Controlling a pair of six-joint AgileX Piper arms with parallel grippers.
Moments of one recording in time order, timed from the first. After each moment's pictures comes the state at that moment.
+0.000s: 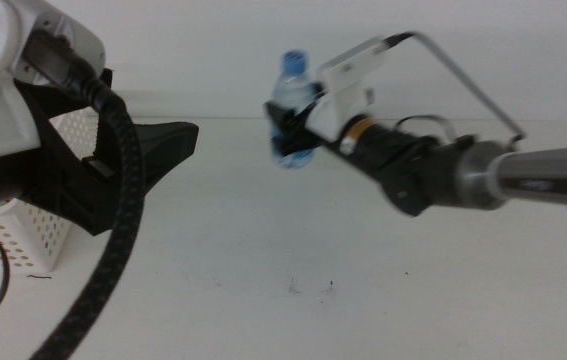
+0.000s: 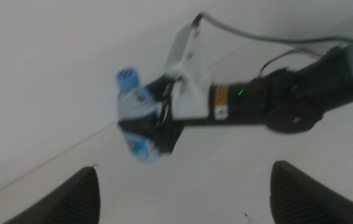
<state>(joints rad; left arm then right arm) -0.61 0.82 -0.91 -0.10 0.51 0.21 0.52 2.12 -1.36 -0.21 -0.56 0.05</state>
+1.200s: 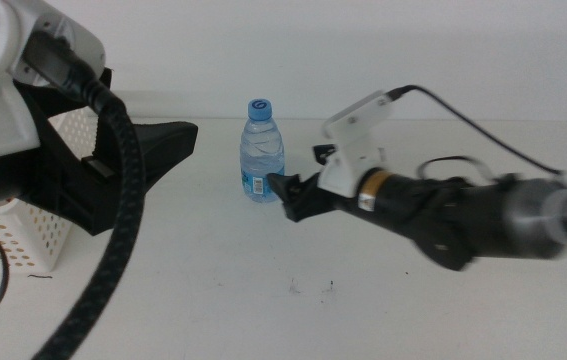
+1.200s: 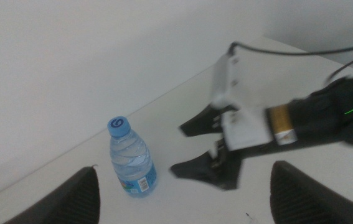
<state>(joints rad) -0.61 0.82 -0.91 -0.09 0.51 0.21 0.59 1.93 -1.04 -0.23 -0.45 0.13</state>
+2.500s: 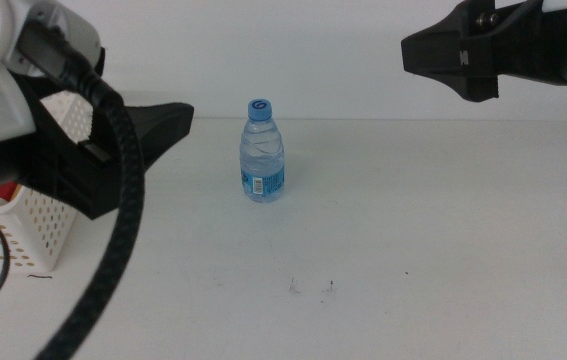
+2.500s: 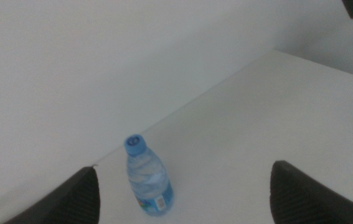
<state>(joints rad) -0.61 0.82 -0.91 -0.05 0.46 0.21 0.59 1.16 -1.28 0.03 0.69 0.04</state>
